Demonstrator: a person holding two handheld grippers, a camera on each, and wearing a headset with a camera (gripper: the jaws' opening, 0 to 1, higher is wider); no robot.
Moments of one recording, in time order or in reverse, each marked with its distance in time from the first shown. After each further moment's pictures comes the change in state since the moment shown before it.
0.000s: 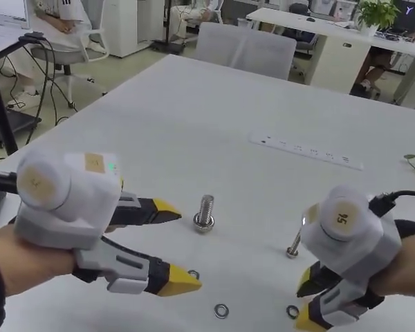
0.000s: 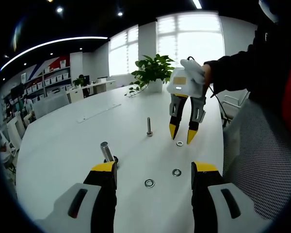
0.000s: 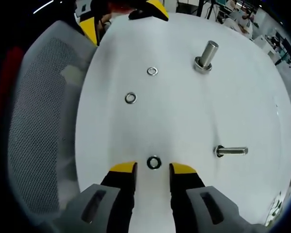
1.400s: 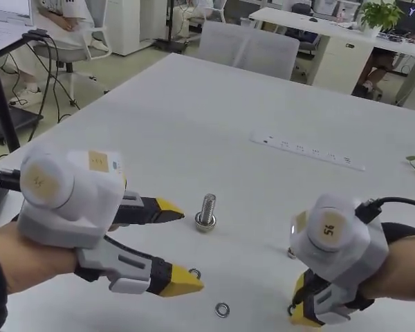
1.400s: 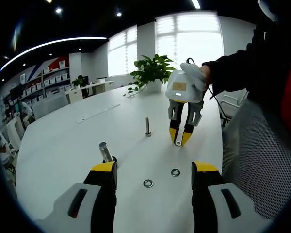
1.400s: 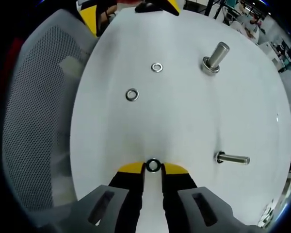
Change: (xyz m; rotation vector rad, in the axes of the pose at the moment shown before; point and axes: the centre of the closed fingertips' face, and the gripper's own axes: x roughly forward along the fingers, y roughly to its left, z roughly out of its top) left arm -0.002 -0.004 0.000 0.005 -0.001 -0.007; right arm 0.005 0.001 0.000 -0.068 0.051 -0.026
